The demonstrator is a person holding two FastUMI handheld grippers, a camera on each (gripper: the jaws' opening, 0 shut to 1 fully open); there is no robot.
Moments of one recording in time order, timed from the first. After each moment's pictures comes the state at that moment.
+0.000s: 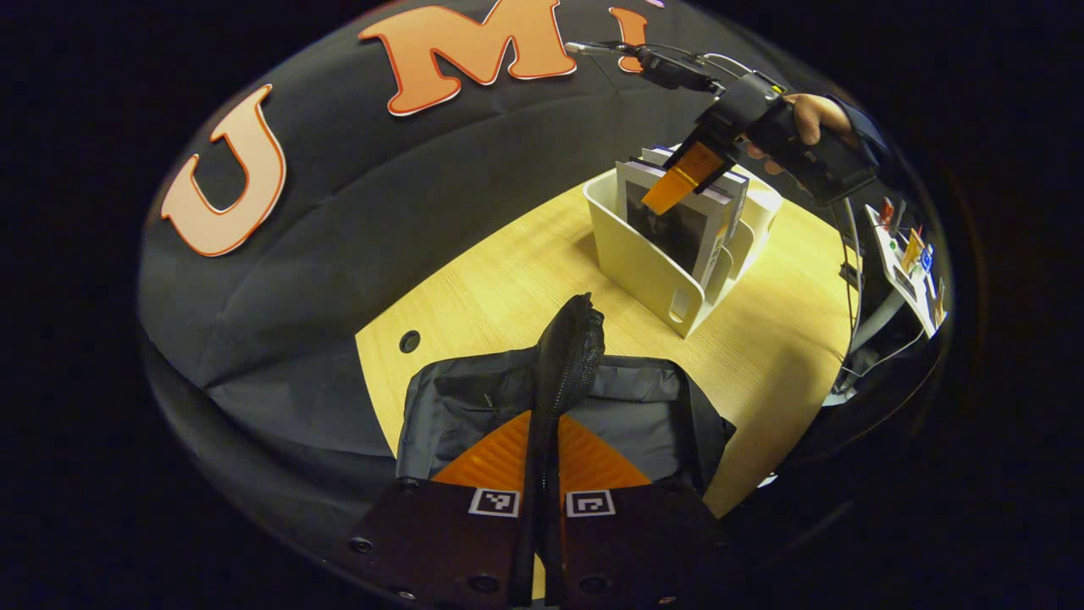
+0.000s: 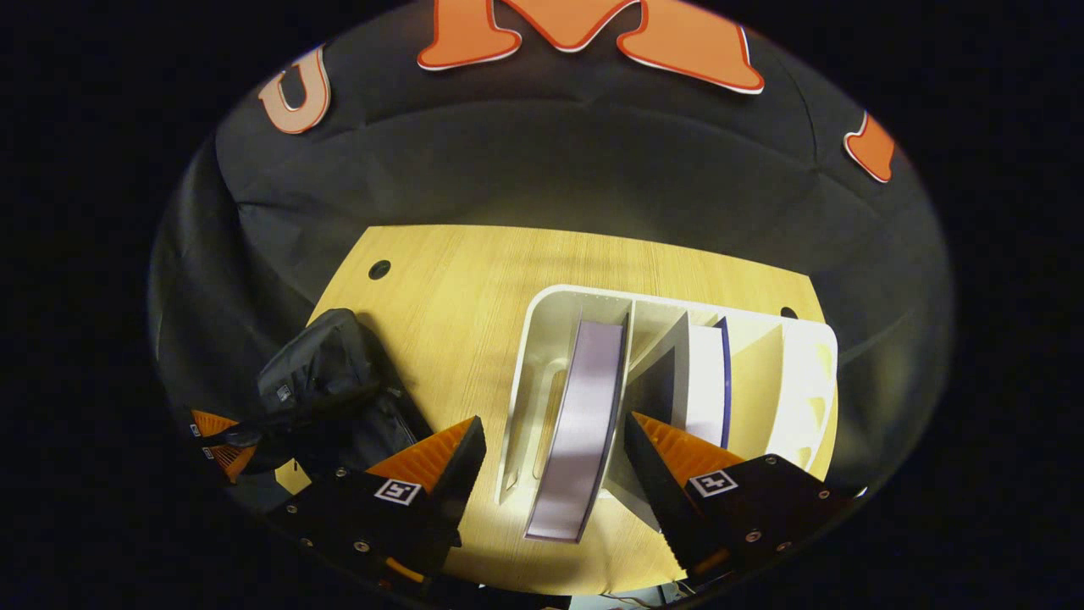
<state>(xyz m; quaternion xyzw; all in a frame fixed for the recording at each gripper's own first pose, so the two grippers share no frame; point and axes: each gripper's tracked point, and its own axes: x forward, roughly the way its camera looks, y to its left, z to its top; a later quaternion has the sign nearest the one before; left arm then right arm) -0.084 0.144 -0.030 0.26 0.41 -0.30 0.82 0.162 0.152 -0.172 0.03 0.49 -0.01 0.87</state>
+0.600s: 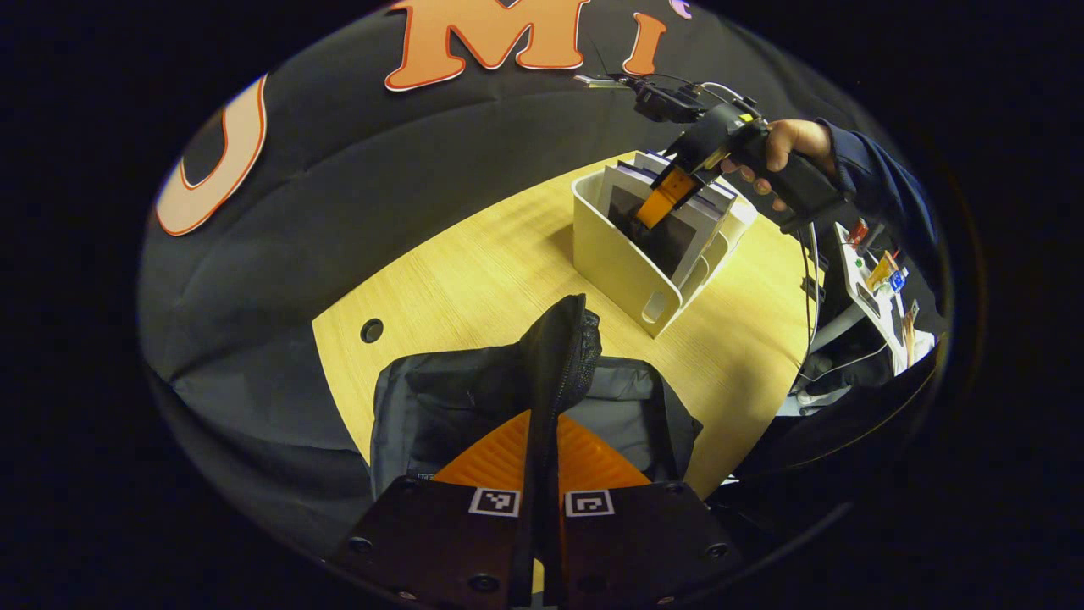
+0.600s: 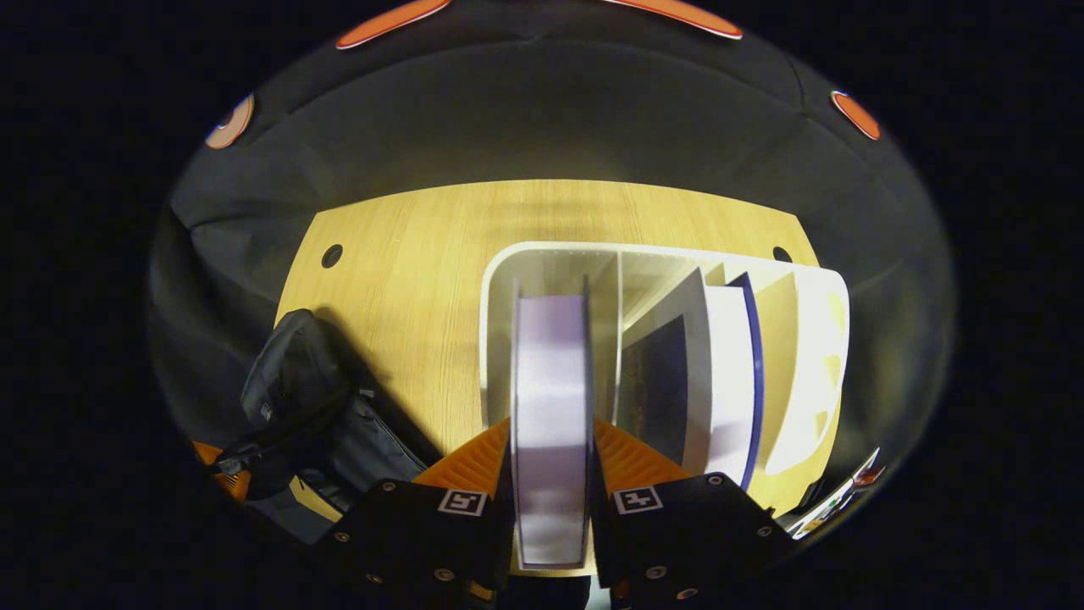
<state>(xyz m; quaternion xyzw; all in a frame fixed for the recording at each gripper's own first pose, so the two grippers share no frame) -0.097 0.133 -0.026 0.20 0.45 -0.36 0.79 0.158 0.145 -0.203 0.07 0.56 -0.07 0.82</state>
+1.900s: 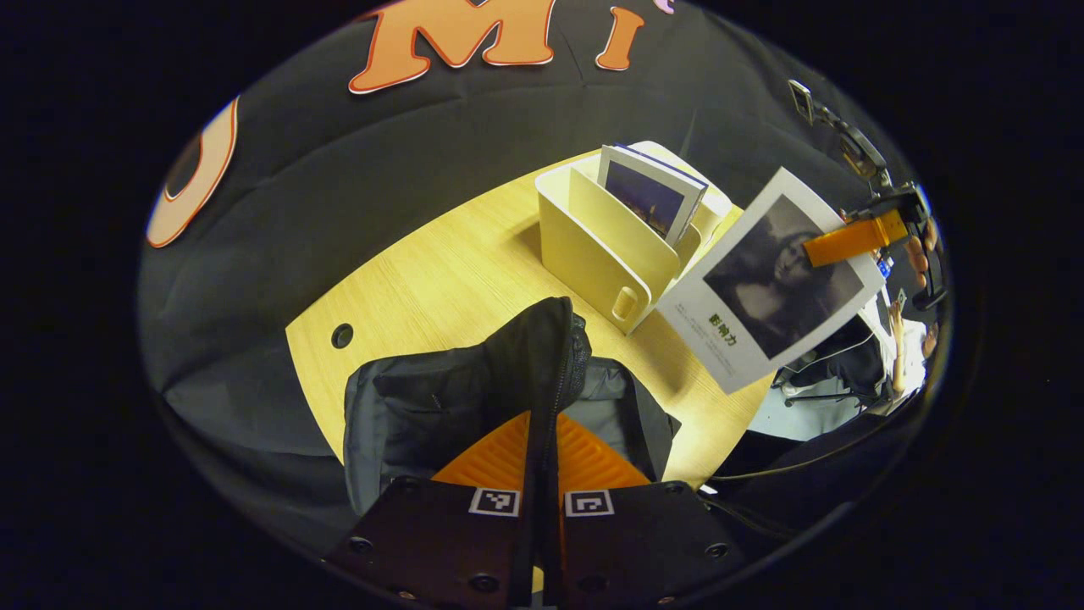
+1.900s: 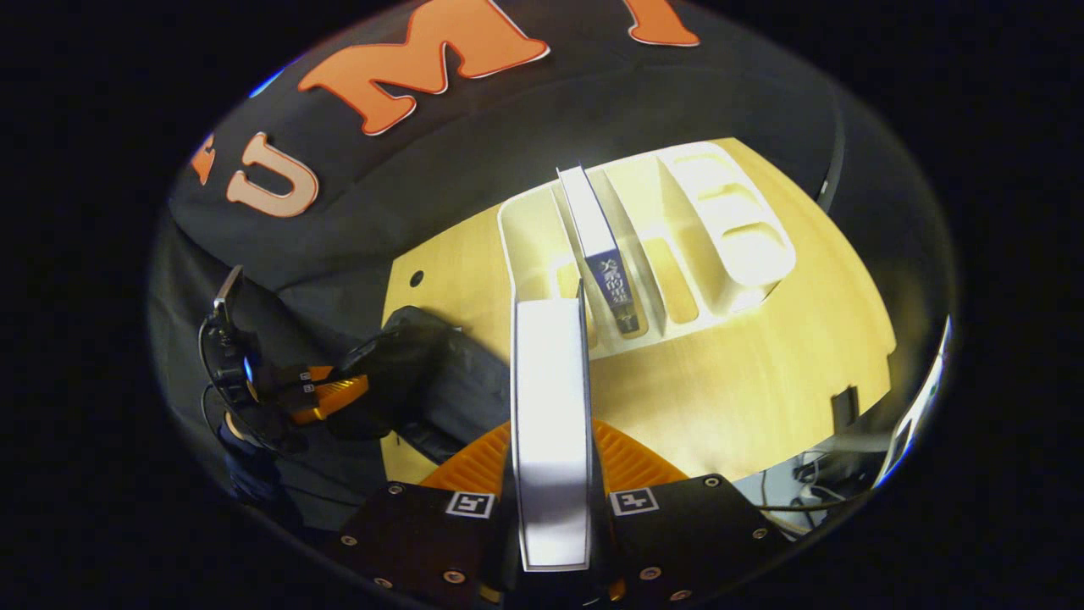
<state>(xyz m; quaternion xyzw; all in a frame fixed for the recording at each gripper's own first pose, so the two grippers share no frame) -0.114 0.119 -0.027 0.20 0.45 -0.38 0.78 -0.055 0.169 -0.133 0.29 0.47 -0.03 0.83</state>
